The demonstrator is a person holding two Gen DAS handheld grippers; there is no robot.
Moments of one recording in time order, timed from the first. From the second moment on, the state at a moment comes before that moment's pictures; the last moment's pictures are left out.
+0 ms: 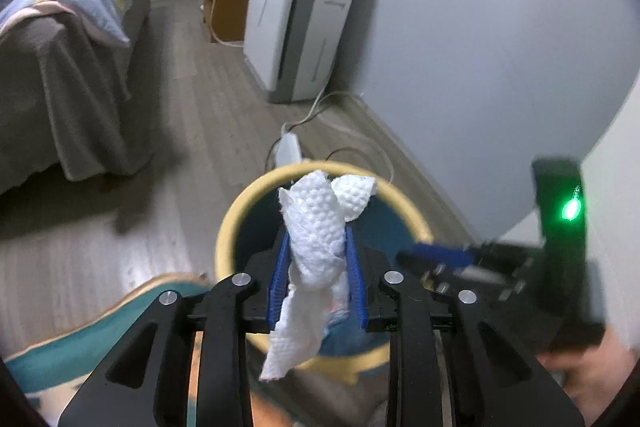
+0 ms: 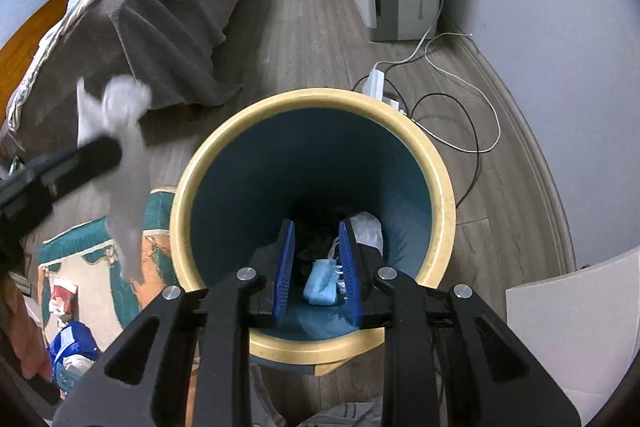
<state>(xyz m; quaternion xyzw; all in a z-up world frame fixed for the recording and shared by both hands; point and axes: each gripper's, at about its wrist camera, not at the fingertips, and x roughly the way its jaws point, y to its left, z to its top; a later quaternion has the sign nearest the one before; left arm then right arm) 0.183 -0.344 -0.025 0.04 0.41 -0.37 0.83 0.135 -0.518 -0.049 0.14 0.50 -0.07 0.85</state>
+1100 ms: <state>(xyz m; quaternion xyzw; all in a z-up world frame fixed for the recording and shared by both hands) 0.085 -0.079 0.039 0.05 0.37 -0.15 0.92 0.115 -0.371 0.021 0.04 0.46 -0.05 0.88</state>
